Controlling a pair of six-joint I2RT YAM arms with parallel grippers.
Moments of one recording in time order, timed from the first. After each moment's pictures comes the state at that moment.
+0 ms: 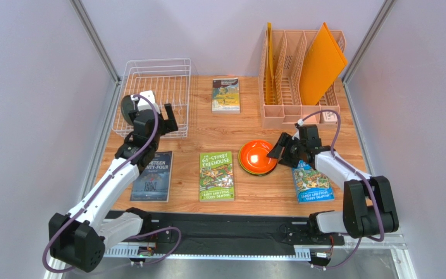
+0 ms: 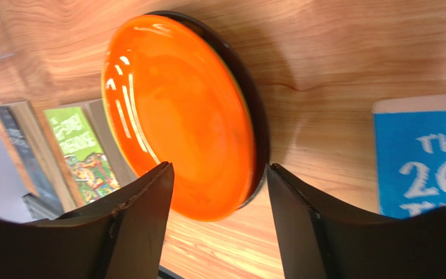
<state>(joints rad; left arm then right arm) -0.36 1.04 0.82 -0.14 -0.42 -0.28 0.16 1.34 0.64 -0.18 -0.38 0.62</state>
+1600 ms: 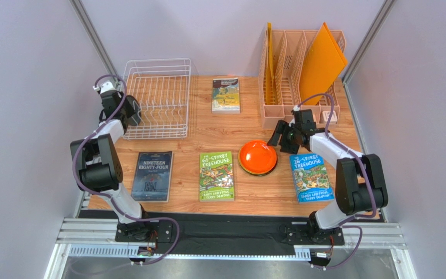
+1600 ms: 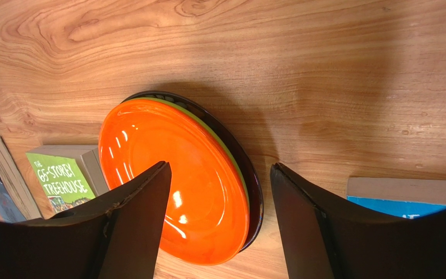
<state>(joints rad) 0.25 1.73 1.08 0.16 -0.09 -0.28 0.16 1.54 0.89 -0.31 -0.26 0.52</state>
